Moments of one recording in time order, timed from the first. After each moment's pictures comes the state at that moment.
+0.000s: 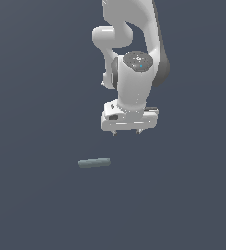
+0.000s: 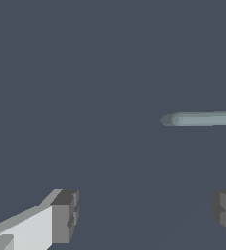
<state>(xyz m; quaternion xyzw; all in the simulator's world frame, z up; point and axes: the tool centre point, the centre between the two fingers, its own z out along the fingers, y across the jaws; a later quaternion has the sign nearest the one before) 0.005 0.057 0.185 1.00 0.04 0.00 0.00</state>
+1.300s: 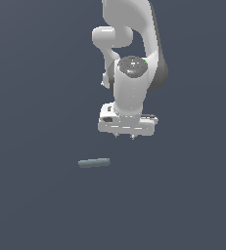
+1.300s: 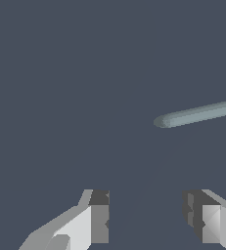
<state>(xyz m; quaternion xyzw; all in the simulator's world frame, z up) 0.021 0.049 0.179 1.00 -0.06 0.01 -0.01</state>
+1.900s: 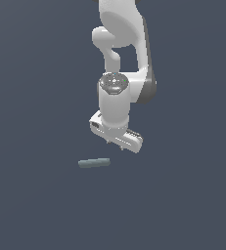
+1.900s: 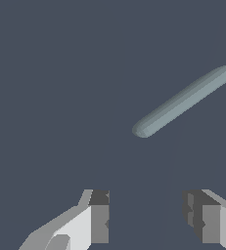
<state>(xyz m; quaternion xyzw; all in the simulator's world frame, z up) 0.041 0.012 0.147 0.97 -0.26 0.01 -0.02</state>
